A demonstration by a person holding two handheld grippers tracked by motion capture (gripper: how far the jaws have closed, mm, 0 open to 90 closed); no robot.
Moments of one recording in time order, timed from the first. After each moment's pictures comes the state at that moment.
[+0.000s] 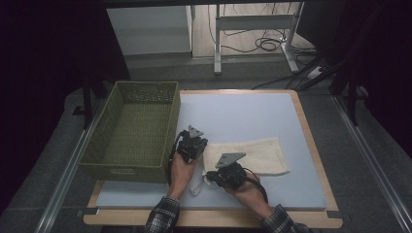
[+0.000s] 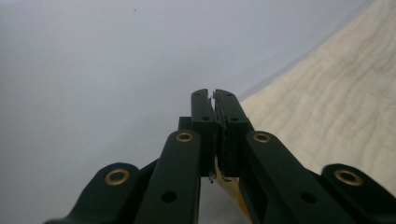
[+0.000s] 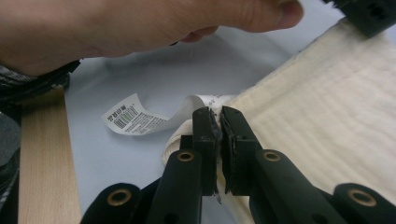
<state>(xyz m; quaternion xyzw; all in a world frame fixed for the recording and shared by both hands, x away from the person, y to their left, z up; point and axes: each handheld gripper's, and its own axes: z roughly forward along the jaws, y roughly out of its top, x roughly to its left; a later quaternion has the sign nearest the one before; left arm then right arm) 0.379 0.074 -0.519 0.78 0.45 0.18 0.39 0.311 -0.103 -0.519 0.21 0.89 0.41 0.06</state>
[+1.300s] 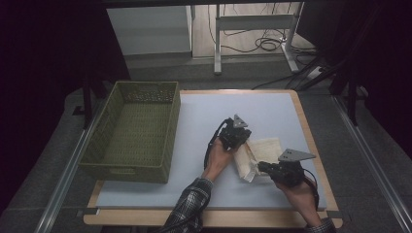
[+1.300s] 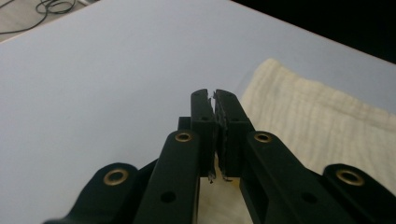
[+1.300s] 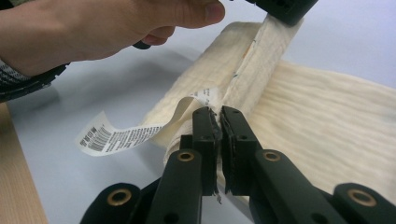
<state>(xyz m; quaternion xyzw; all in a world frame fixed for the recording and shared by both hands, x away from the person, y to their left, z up) 0.422 -0.051 -0.497 0.82 0.31 0.15 0.45 0.311 -0.259 -0.496 0.33 0.82 0.45 0.13</state>
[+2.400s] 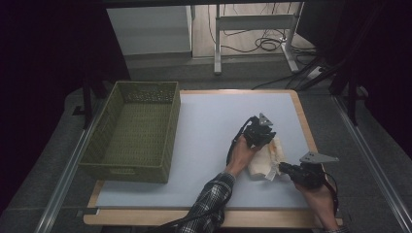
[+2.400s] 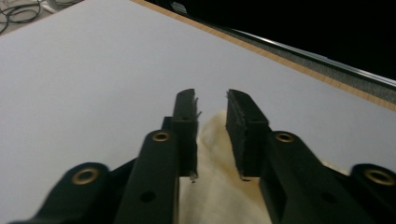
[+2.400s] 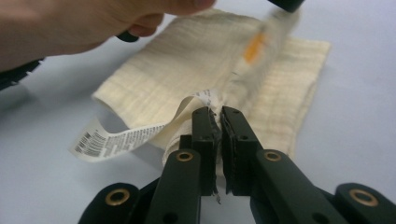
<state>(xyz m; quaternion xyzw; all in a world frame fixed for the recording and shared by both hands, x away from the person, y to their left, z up) 0.439 -0.120 -0.499 0.83 0.29 0.13 0.47 0.312 -0.317 -0.508 0.39 0.80 0.43 0.16</state>
